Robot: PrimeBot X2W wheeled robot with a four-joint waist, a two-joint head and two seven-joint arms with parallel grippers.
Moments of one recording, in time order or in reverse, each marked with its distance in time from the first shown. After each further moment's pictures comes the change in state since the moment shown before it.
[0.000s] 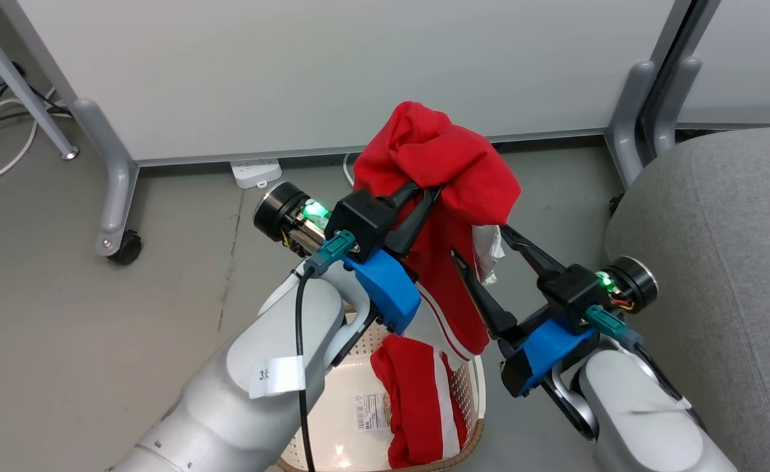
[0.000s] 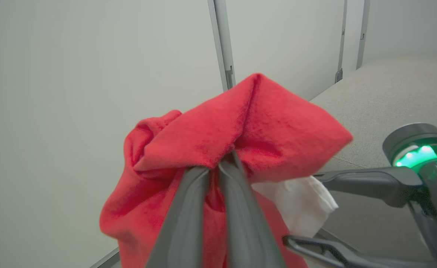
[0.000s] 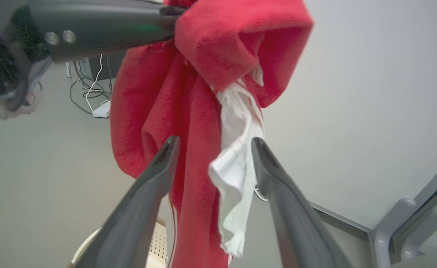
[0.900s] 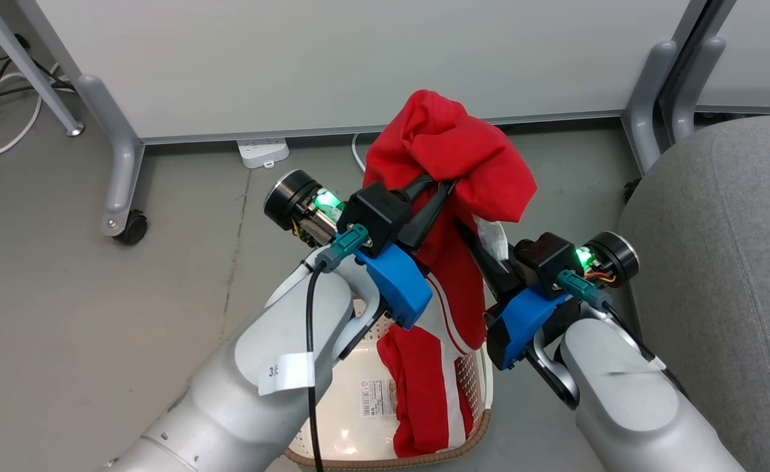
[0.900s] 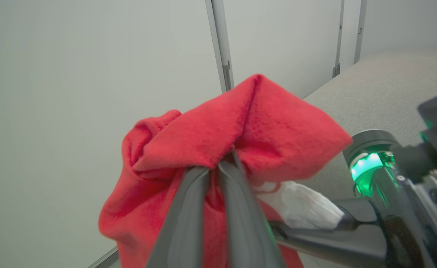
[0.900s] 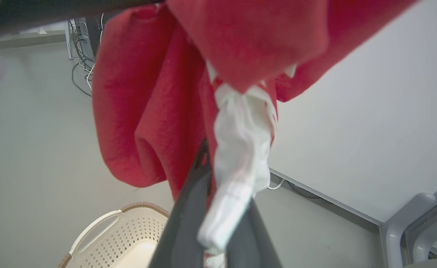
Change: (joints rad) left arm -0.027 -0.014 -0.013 -0.001 0.014 -0.010 0.000; right arm -0.145 0.045 0.033 0.205 -0.005 0.000 0.000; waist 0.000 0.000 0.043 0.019
